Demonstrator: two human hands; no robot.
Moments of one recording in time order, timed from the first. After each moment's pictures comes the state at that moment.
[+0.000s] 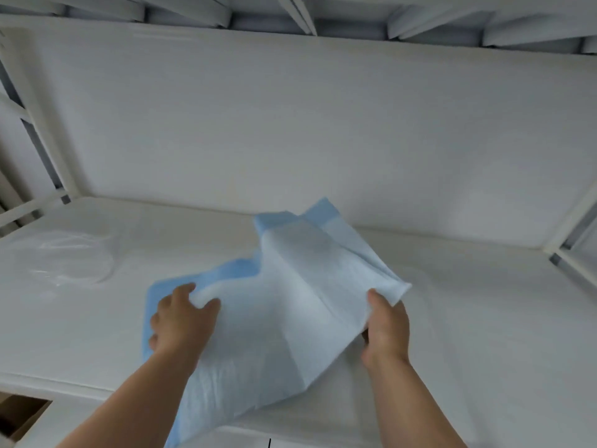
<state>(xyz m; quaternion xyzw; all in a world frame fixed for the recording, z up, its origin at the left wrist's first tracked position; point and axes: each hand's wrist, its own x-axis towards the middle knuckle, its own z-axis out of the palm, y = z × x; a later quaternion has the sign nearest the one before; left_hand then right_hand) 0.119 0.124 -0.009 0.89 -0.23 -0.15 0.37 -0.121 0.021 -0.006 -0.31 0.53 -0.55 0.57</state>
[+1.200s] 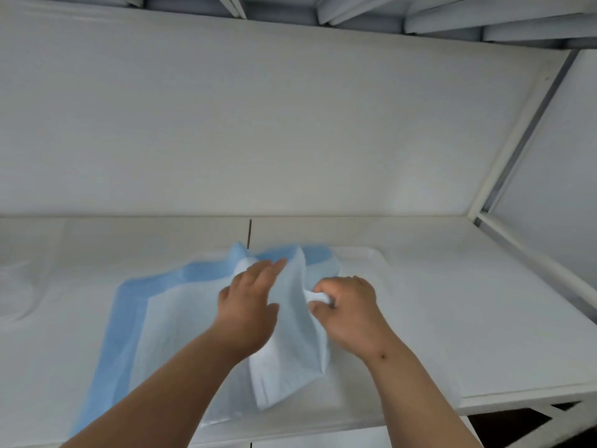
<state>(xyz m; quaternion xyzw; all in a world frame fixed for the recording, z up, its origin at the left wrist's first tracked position) 0.032 0.073 0.009 0.70 -0.67 -0.10 0.23 -0.148 0.043 0.027 -0.81 0.52 -0.22 0.14</state>
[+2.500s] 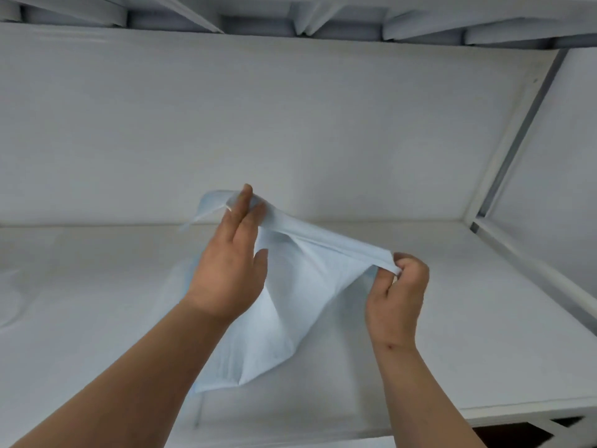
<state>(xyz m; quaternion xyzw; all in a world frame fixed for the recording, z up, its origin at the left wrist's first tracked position) 0.004 0.050 0.072 0.60 -0.68 0.13 0.40 -0.215 -0.003 0.006 -0.54 0.54 -0.64 0.10</state>
